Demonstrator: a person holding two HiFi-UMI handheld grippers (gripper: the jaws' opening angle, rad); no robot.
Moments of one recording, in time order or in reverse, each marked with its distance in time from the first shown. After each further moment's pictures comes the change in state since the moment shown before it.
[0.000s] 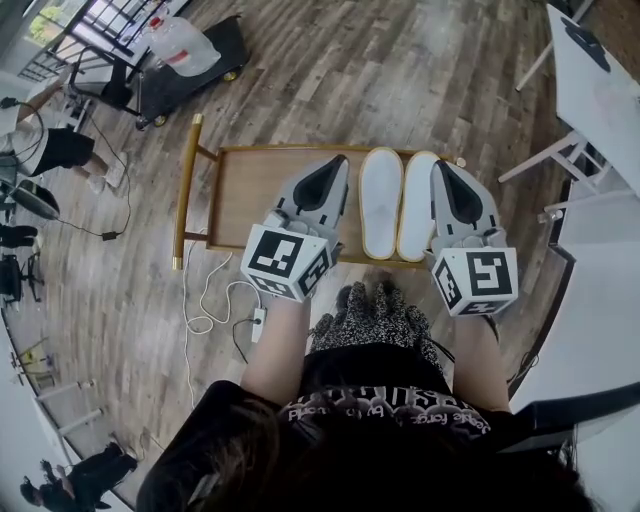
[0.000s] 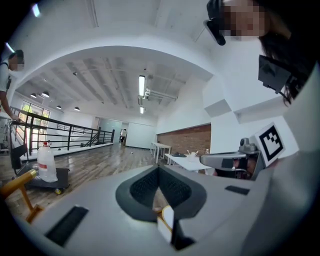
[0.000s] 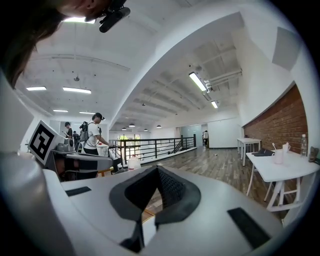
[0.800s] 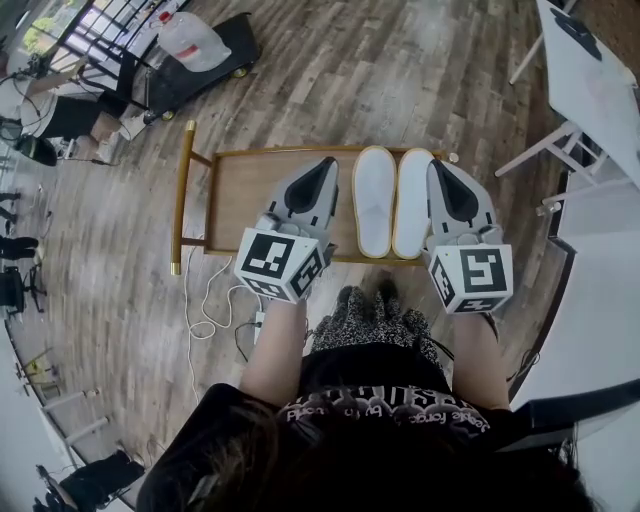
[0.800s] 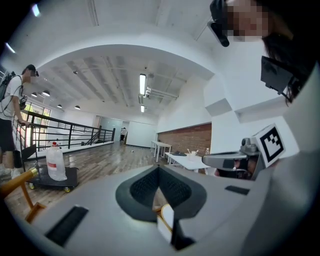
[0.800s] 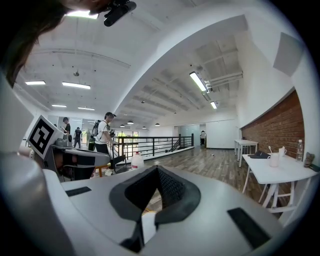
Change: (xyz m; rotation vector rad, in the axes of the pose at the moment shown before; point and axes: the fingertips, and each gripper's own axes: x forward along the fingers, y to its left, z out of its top) left arm 0.002 -0.004 -0.005 -0.008 0.017 0.006; right arm -0.008 -0.011 -0.007 -0.032 0.024 -0.029
